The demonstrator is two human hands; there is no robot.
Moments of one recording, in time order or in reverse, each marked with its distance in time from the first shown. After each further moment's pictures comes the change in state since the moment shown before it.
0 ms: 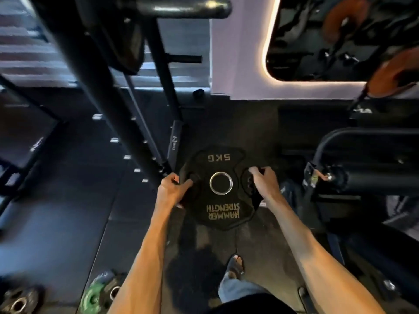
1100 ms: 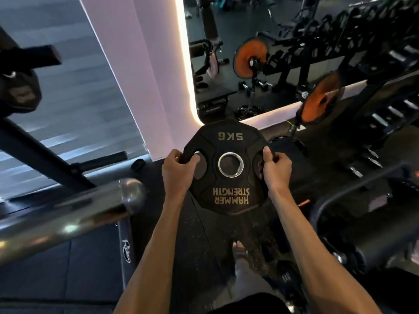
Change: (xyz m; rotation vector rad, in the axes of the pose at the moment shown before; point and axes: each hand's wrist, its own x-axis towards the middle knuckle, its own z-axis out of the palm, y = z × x) left_hand 0.358 0.430 0.167 -0.195 -0.067 0.664; right_hand 0.407 -0.234 -0.091 0.303 0.729 -0.071
